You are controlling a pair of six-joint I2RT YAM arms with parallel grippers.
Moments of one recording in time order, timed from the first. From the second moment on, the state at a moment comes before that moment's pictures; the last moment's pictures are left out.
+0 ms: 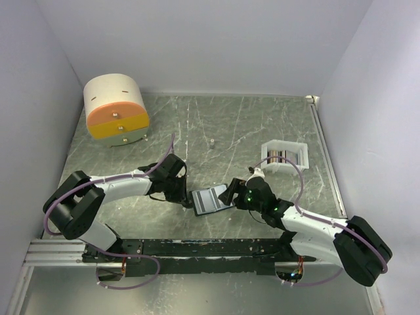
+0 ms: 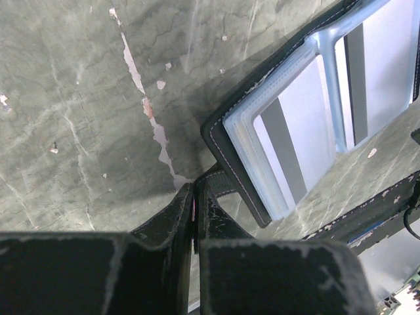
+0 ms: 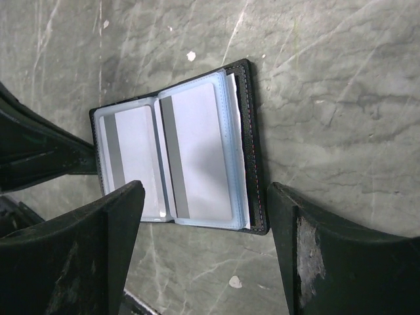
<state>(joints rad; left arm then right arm) -0.75 1.52 0.73 -0.28 0.21 -0.64 0.73 1.04 0.23 0.17 0.03 0.84</state>
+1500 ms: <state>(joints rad) -0.76 1.55 0.73 -0.21 0.32 -0.68 0.74 1.21 0.32 0.39 -0.34 0.87</state>
